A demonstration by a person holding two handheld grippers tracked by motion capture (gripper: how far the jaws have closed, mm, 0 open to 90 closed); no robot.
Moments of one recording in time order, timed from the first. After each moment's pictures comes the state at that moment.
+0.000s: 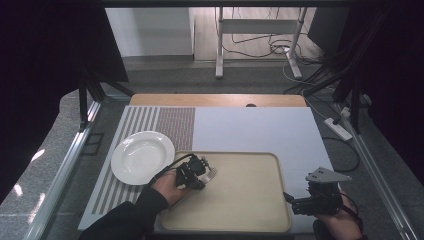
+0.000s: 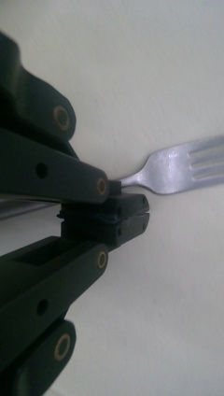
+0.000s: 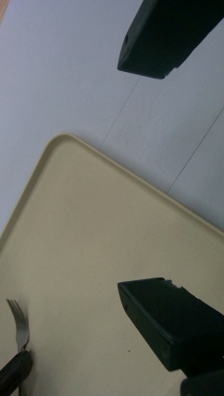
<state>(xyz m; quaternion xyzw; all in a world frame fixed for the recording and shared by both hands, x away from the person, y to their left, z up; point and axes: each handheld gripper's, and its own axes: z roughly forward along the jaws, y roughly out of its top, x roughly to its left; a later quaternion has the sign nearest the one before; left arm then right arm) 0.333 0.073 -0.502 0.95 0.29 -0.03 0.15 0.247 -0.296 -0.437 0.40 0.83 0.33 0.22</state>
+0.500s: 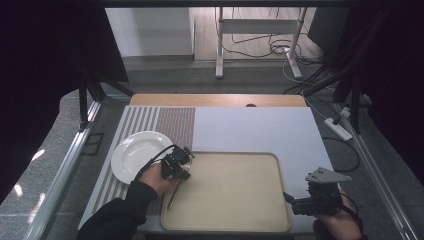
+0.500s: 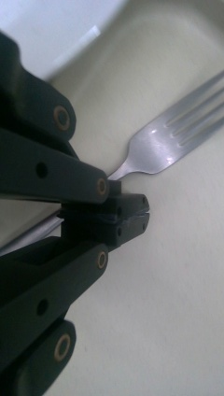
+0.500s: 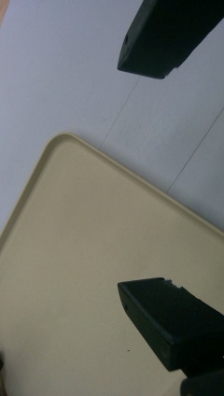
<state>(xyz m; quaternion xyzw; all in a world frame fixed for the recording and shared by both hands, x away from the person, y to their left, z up) 0.354 0.120 -0.503 0.92 0.36 -0.02 0.14 0.246 -0.296 -0.437 0.39 0.83 0.33 0.22</state>
